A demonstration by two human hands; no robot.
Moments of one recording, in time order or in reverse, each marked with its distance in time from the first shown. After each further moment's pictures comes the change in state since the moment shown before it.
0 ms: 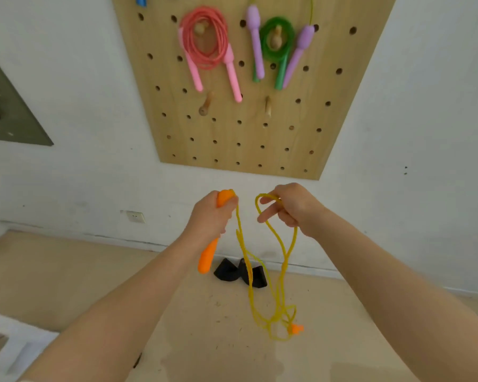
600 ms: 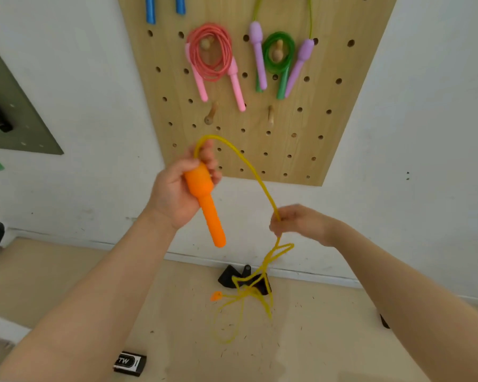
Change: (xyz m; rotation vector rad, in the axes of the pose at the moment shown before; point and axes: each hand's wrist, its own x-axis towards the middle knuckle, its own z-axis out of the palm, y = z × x) left_hand 0.001 0.035 -0.066 -1.185 -0.437 0.320; right_hand 0.012 0.032 -0.024 -0.321 -0.347 -0.276
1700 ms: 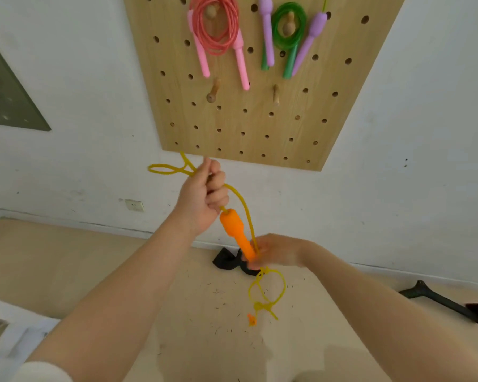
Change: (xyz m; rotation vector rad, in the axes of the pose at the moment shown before) left_hand -0.012 -0.043 -0.025 -0.070 0.275 -0.203; right_hand 0.015 0.041 0.075 -0.287 -0.259 0.188
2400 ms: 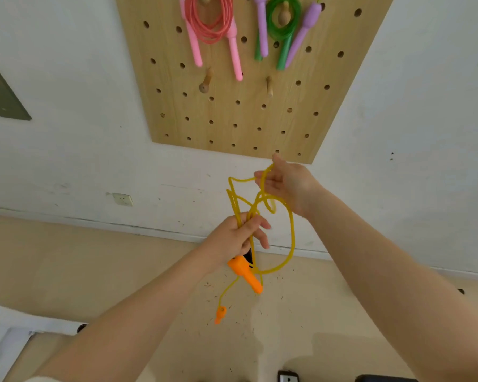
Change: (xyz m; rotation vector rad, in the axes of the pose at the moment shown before) left_hand -0.043 -0.067 -0.003 0.798 -0.188 -0.194; right_hand -0.027 -0.071 -0.055 1.058 0.655 -0.021
